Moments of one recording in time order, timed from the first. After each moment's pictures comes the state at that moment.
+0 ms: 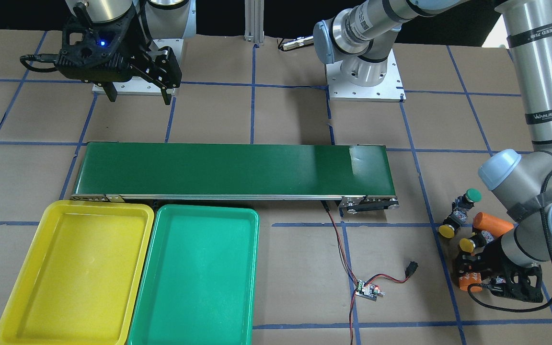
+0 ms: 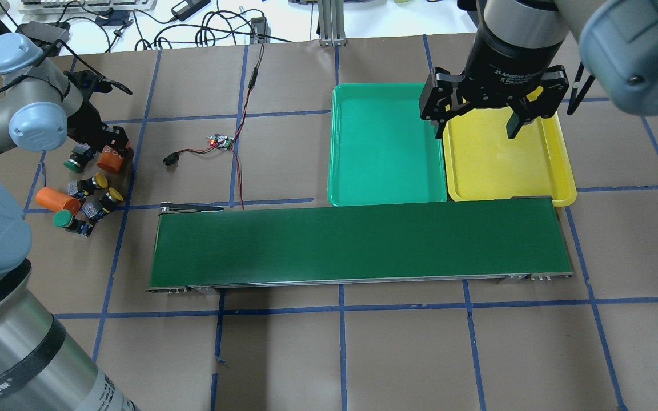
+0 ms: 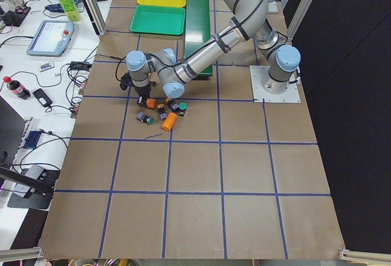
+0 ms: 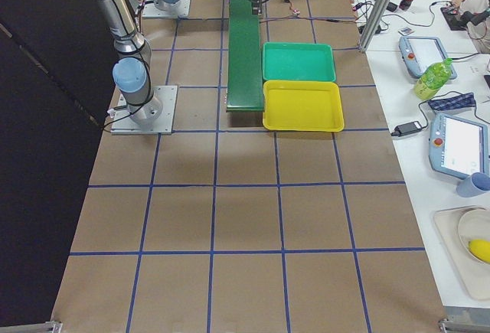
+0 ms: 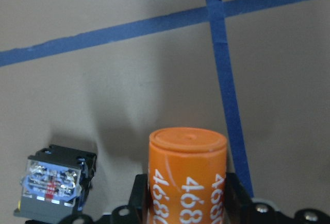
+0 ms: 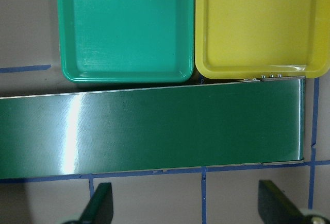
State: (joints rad) left arm -1.17 -2.21 -1.51 -0.96 1.56 0.59; right arm 1.69 -1.59 1.51 -1.50 -1.57 0.17
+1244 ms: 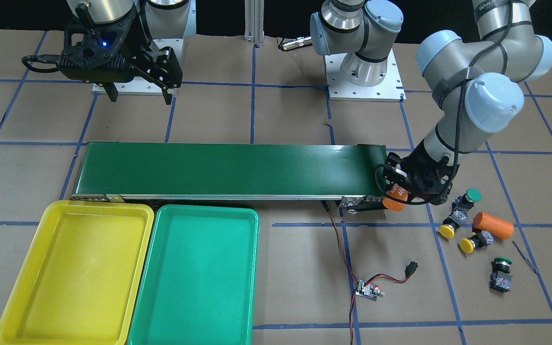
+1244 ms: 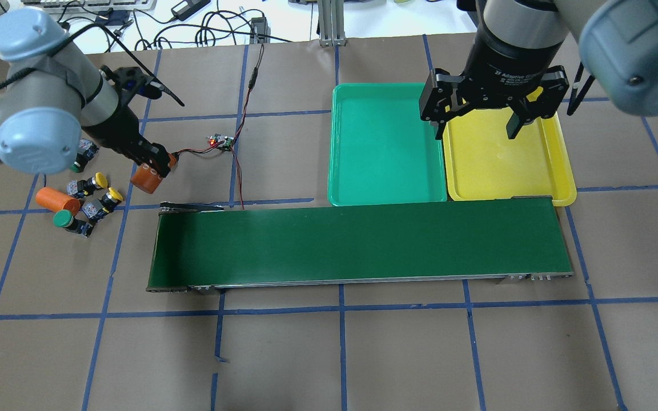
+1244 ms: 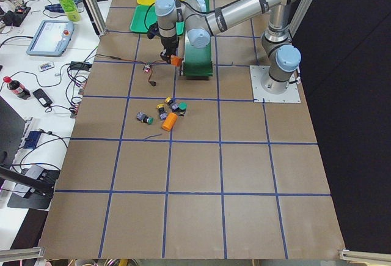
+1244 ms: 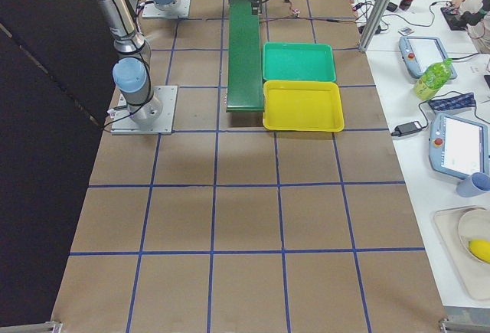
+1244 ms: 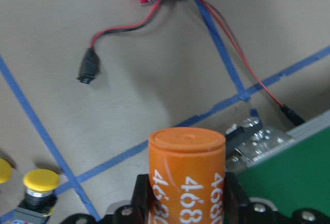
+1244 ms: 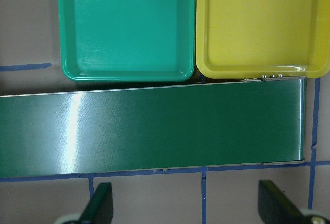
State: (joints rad) left arm -1.37 -1.70 -1.89 -1.14 1.50 0.79; right arm 1.69 -1.58 1.51 -1.50 -1.57 0.16
